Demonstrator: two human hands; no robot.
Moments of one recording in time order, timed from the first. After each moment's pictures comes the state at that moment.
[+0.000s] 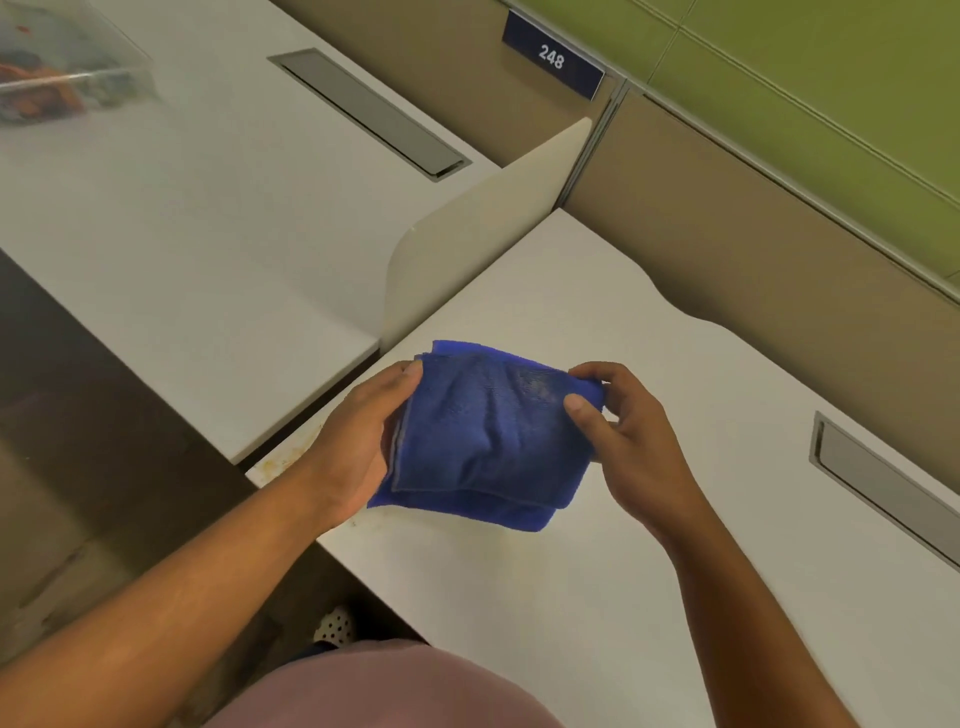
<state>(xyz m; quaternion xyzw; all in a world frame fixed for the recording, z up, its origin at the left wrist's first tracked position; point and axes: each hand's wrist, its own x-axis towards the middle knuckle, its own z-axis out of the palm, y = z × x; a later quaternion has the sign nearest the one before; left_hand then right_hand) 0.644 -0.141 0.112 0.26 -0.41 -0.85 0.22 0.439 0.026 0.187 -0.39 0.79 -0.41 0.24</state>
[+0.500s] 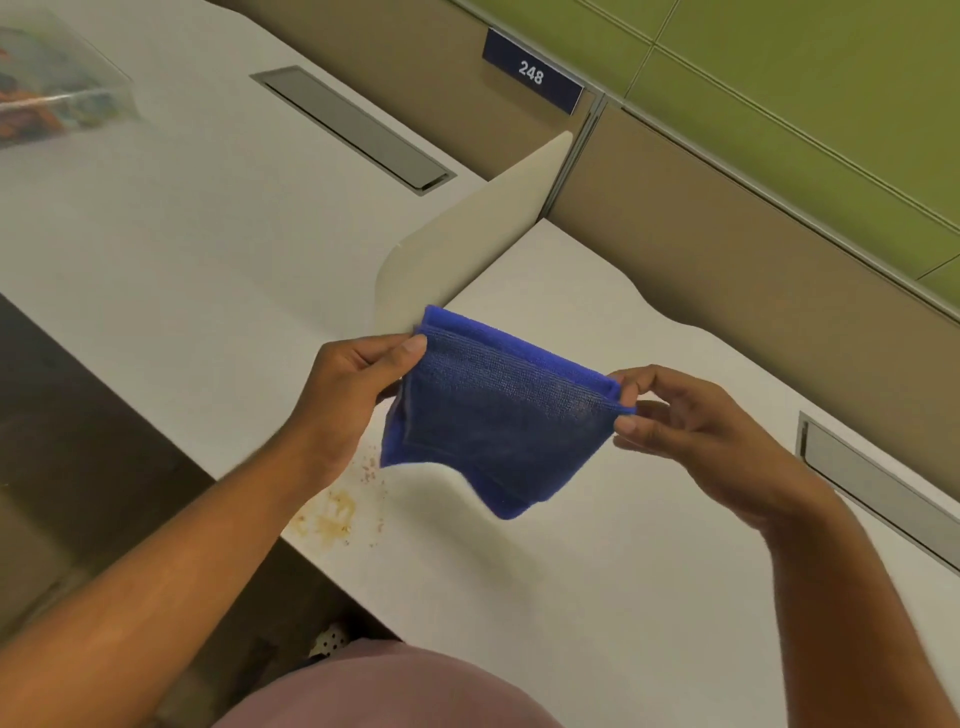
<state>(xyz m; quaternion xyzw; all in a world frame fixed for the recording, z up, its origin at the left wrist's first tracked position) 0.632 -0.171 0.150 0.27 -0.53 -0.74 0.31 0.396 0.046 0.249 -0.43 0.72 -0.39 0.38</state>
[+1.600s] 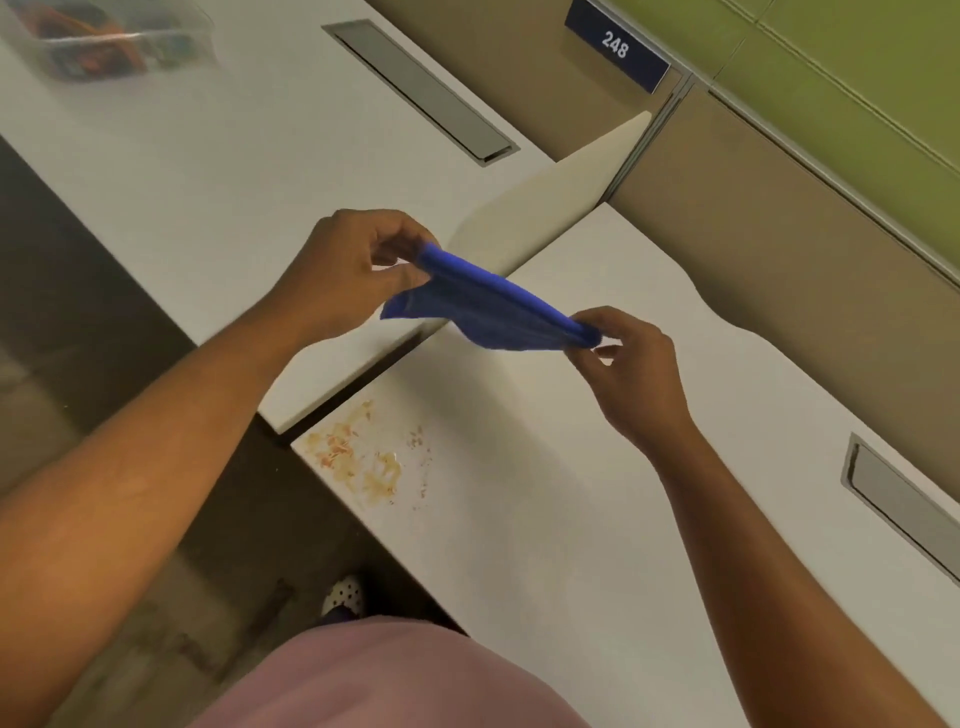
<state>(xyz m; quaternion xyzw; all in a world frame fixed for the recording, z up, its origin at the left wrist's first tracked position) 0.672 -0.265 0.167 0.32 -0.79 -0.45 0.26 0.431 -0.060 0.175 -0.50 0.80 -0.31 0.10</state>
